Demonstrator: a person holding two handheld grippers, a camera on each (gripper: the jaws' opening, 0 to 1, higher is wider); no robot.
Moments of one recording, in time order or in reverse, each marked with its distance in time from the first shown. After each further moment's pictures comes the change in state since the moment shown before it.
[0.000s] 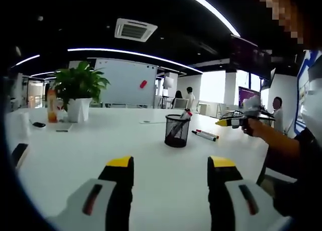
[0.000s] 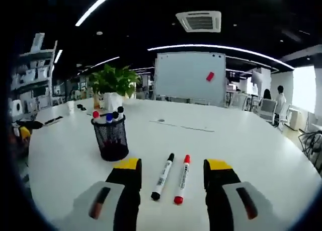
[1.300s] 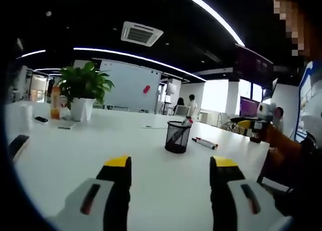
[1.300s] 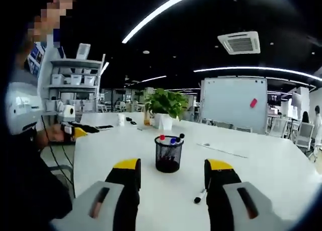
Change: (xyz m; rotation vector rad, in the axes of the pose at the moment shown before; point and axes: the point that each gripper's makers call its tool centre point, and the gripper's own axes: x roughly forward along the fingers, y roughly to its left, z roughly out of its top) left arm -0.012 0.003 0.014 -0.087 -0.101 -0.003; right arm -0.076 0.068 0.038 -0.062 -0.171 0.401
